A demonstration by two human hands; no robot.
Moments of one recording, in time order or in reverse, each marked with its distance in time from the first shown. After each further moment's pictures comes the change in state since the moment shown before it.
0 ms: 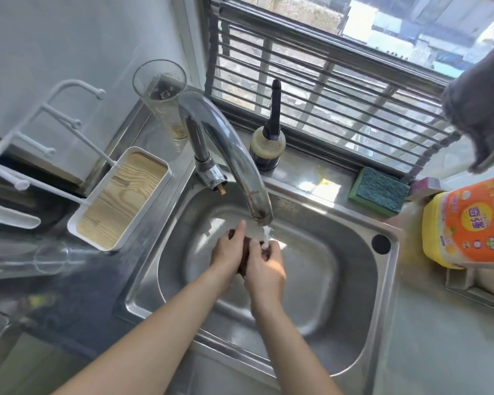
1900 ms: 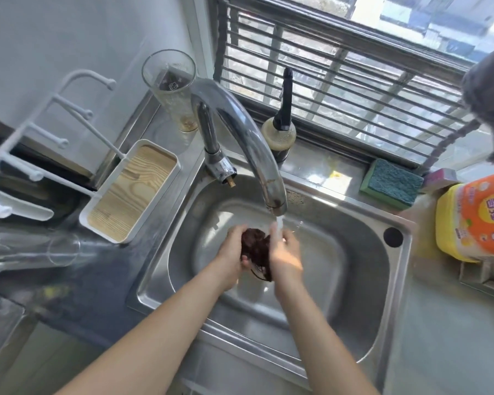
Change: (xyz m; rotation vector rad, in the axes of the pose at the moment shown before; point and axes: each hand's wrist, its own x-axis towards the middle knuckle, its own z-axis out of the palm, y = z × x) left_hand -0.015 0.000 -0.010 -0.274 -0.142 -0.127; right_hand 0.033 0.007 -0.004 -0.089 -0.030 0.033
